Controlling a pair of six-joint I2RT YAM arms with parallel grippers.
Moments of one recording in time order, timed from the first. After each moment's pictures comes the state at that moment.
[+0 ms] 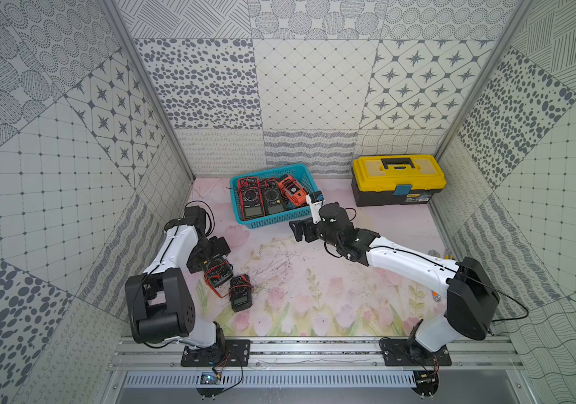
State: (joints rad) left arm 0.24 1.54 1.08 -1.00 0.05 -0.36; right arm 0.83 1.55 1.12 -0.04 0.15 0.35
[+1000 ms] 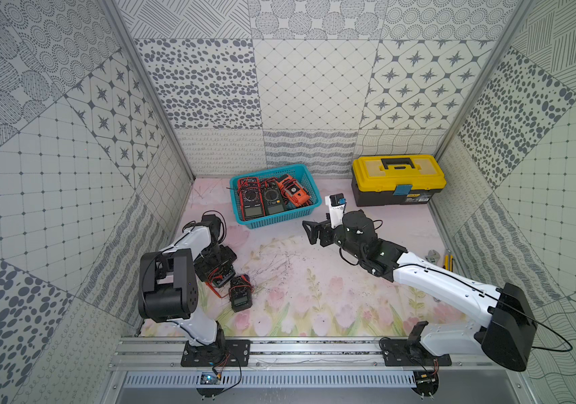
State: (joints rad) left arm 0.15 1.67 1.00 -0.92 -0.06 -0.62; right arm 0.83 1.31 0.99 0.00 0.19 0.35
